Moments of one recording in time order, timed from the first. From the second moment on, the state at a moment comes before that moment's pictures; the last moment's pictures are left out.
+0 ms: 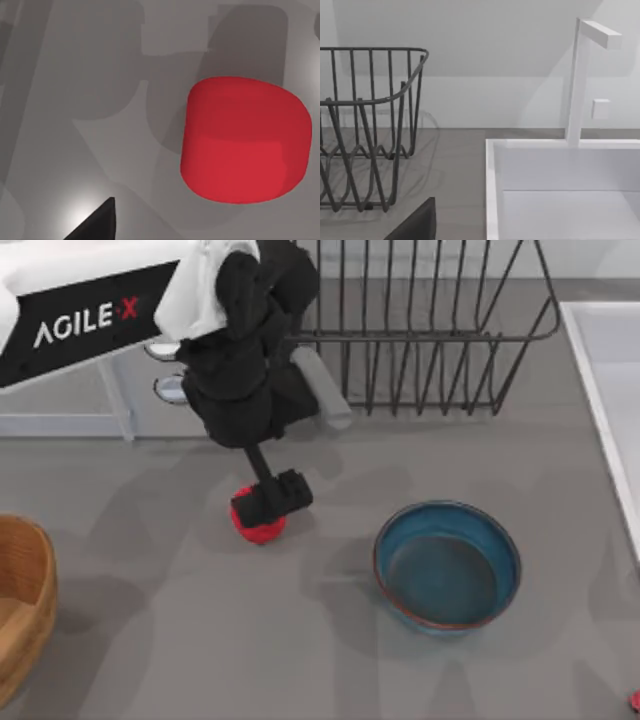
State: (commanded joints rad) left arm -0.55 2.05 1.63 -1.06 0.00 0.65; right arm 0.00 0.00 0.00 0.00 0.00 0.00
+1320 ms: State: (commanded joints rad) left arm -0.54 2.24 1.58 -0.91 0.01 0.66; right arm 0.00 0.00 0.00 0.00 0.00 0.00
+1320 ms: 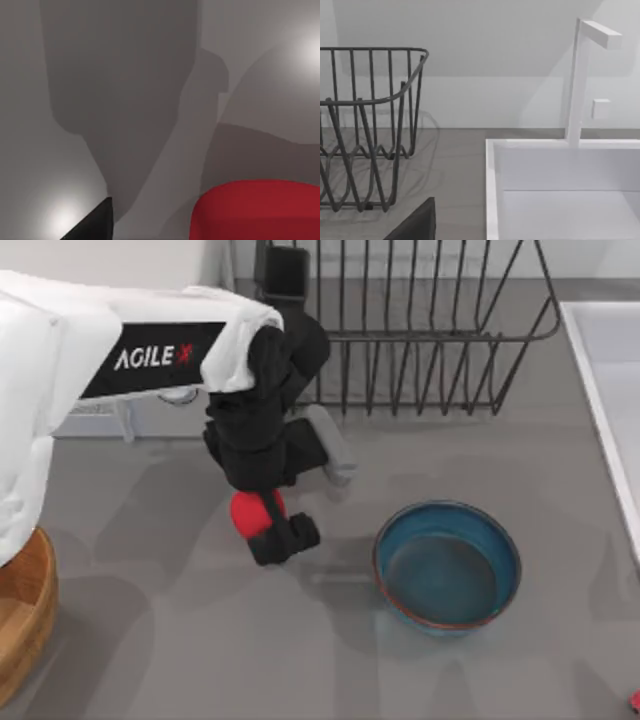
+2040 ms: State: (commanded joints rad) left arm -0.54 2.24 1.58 -0.91 0.01 0.66; right arm 0.00 0.00 0.00 0.00 0.00 0.00
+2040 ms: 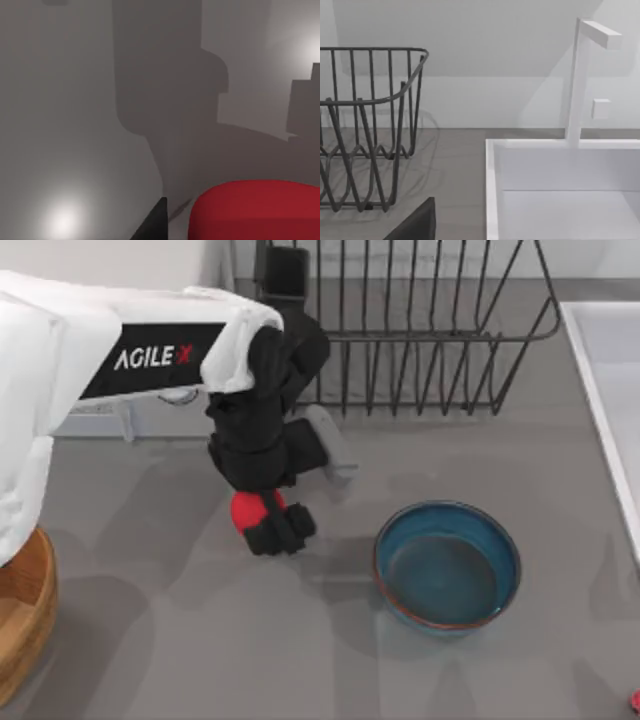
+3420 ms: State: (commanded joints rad) left arm -0.55 2.14 1.83 -1.25 0.02 0.66; right arm 0.00 0.00 0.00 0.00 0.00 0.00
